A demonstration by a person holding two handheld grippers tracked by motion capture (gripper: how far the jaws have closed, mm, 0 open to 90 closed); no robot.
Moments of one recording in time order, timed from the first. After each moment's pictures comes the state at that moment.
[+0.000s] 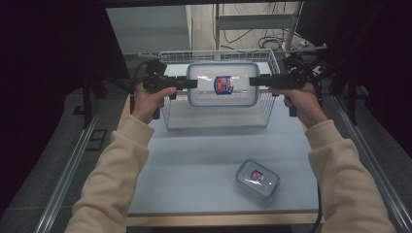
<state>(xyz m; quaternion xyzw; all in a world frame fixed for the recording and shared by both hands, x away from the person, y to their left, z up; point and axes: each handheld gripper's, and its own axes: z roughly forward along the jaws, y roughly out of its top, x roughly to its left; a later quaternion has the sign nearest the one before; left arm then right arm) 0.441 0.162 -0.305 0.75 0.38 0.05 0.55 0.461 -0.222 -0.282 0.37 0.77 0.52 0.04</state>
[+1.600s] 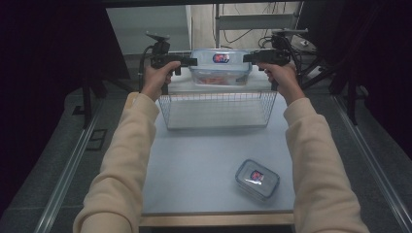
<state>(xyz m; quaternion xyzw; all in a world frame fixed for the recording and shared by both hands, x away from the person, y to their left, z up) 0.543 0.169 -0.322 0.68 0.48 -0.02 0.55 0.567 -0.202 -0.295 0.51 0.70 0.50 0.02</state>
